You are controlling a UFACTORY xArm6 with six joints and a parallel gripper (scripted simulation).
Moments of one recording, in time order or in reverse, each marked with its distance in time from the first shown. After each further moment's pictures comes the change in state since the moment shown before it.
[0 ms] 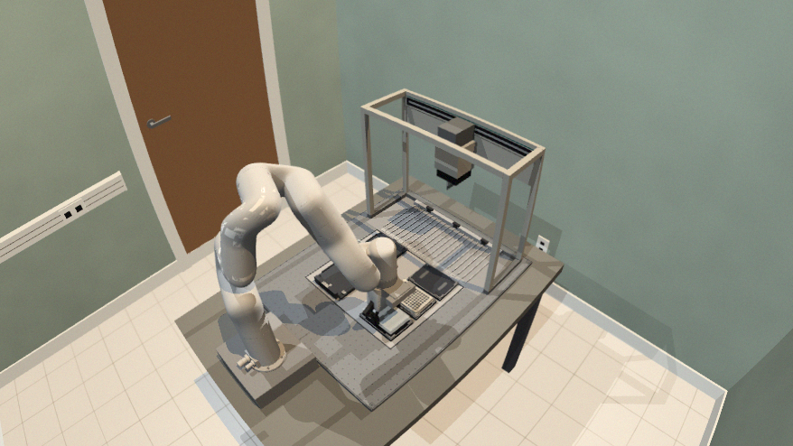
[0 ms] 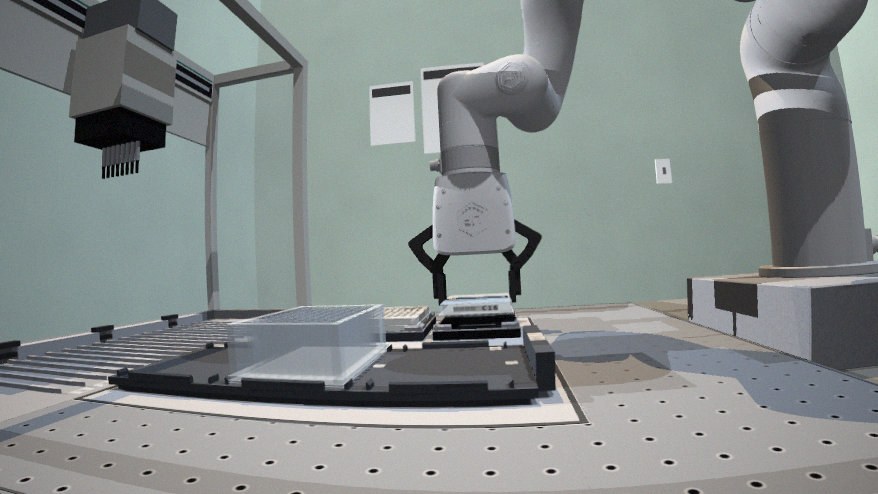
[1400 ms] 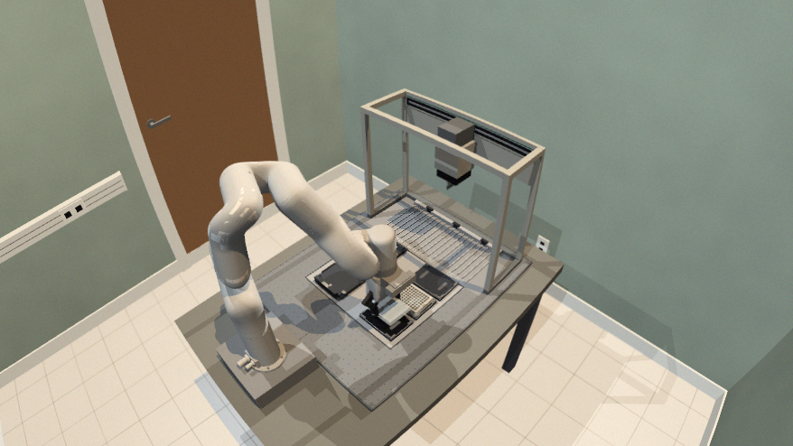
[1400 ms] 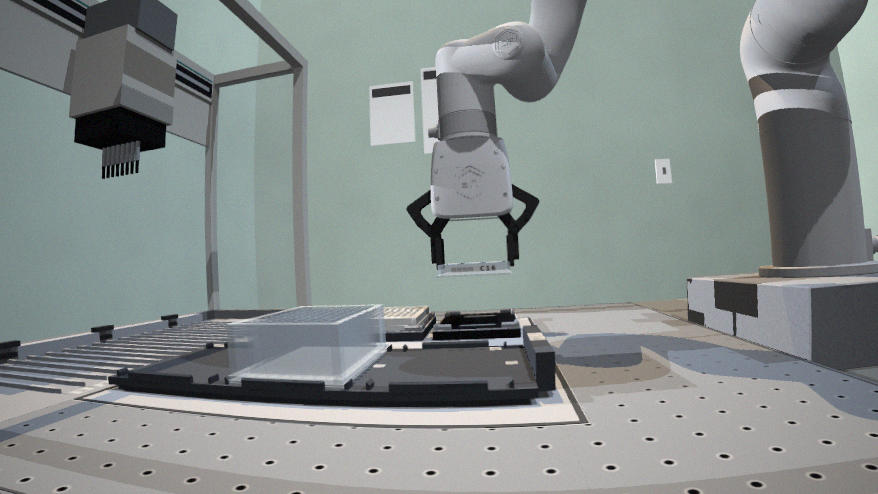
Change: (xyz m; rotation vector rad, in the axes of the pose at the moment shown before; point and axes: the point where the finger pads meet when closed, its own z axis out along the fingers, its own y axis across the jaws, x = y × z) arm 0.000 0.000 -0.045 0.001 0.000 0.000
